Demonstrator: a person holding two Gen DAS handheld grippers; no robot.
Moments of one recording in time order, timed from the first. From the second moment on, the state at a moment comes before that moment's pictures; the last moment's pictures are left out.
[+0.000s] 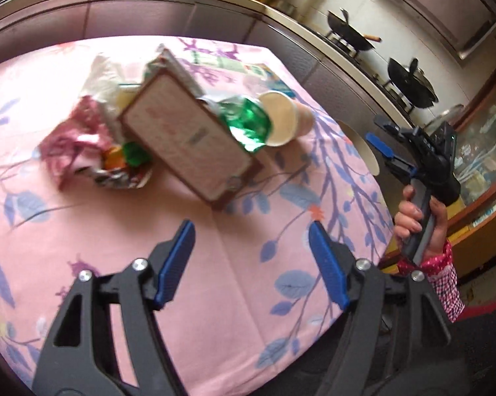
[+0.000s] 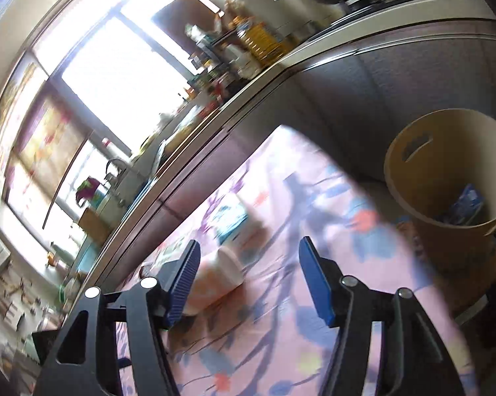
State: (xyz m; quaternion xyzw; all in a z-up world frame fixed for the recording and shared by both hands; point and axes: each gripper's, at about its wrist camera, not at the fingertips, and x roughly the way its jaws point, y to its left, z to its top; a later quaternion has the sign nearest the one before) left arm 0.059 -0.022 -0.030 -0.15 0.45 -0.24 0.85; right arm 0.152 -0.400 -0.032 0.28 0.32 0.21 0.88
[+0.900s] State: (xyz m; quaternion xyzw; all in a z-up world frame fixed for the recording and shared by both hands) left arm 0.074 0.067 -0.045 -0.24 0.43 -0.16 0.86; right arm 0.152 -0.208 -0.057 0.24 0.46 0.44 0.73
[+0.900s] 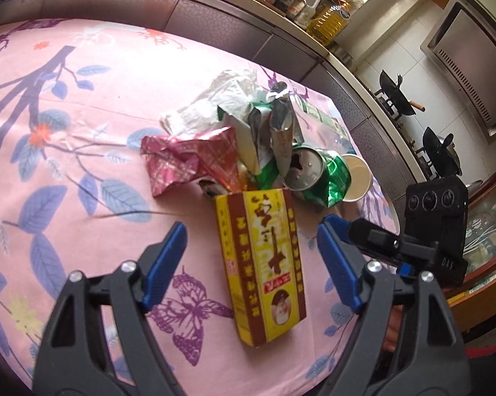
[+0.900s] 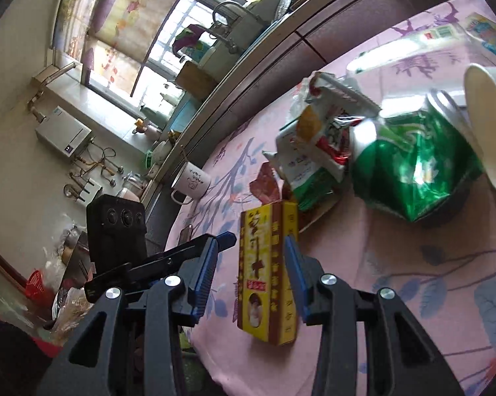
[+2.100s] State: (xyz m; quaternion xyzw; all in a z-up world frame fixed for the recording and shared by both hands) left arm 0.059 -0.007 -0.063 -0.04 0.48 -0.07 0.87; right arm 0.190 -0.244 -0.101 0.39 0.46 0.24 0.75
